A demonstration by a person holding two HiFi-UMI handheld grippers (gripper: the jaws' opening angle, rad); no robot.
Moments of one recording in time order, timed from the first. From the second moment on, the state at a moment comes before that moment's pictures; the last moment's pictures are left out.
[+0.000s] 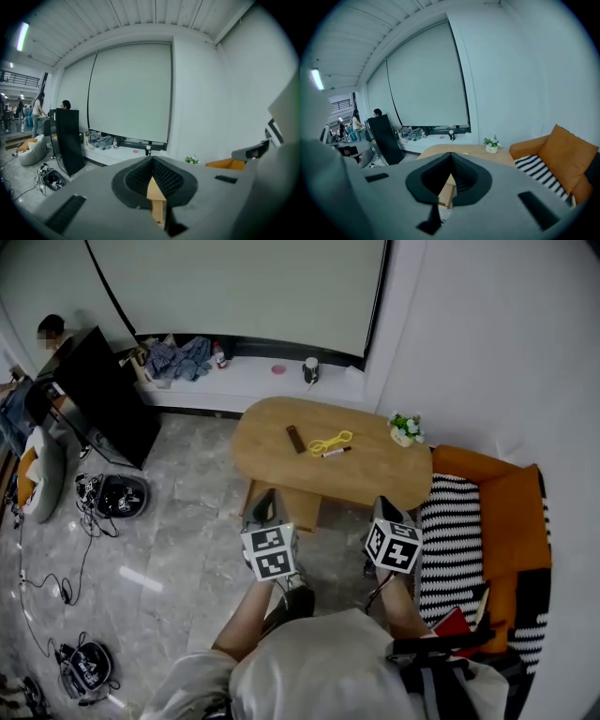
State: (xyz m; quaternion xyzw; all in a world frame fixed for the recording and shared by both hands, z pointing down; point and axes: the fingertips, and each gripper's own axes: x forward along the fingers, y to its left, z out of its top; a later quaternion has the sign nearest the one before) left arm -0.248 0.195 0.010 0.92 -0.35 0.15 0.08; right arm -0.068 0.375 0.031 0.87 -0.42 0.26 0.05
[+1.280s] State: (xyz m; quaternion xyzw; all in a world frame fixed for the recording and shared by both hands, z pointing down) left arm -0.137 -0.023 0.096 0.88 -0.40 0.21 0.17; right arm 0.100 0.135 0.074 0.84 -0.44 0.28 0.13
